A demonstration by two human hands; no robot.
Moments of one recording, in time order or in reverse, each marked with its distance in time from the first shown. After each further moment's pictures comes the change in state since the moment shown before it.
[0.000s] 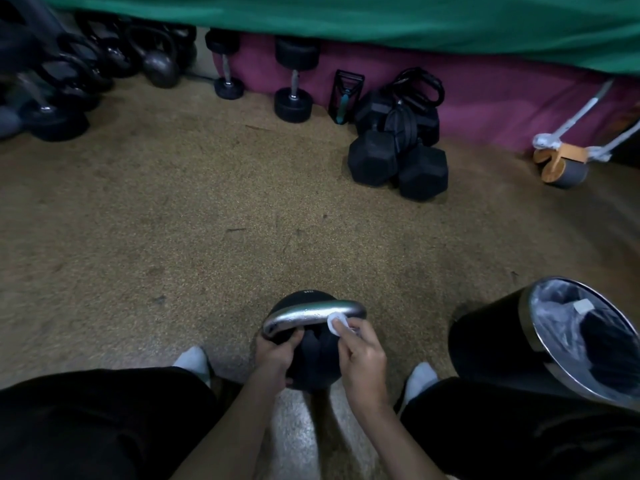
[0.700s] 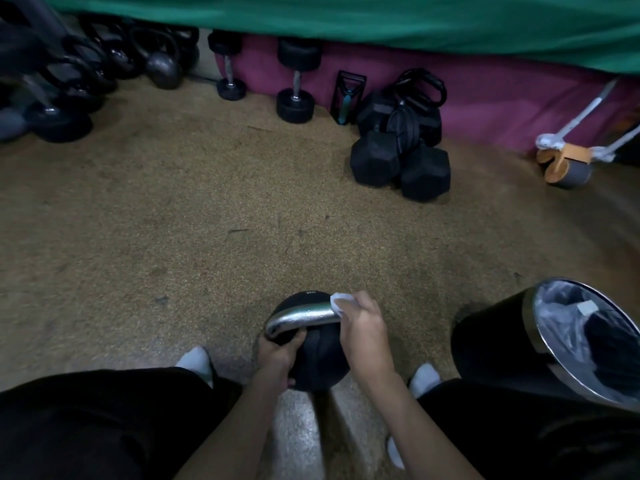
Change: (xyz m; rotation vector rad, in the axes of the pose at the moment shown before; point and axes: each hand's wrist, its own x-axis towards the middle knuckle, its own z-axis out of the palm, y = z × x) left_hand -0.014 0.005 -0.001 0.033 0.006 0.021; right_hand 0.046 -0.017 -0.007 -0.393 -0.207 -0.007
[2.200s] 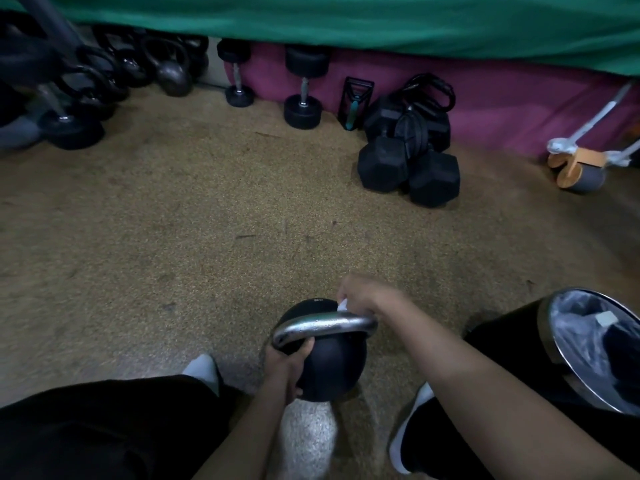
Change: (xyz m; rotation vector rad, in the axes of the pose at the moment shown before) left_hand -0.015 0.008 -0.002 -0.045 -0.024 -0.001; right_hand 0.101 -0.024 -0.031 -0.311 -0.924 0.052
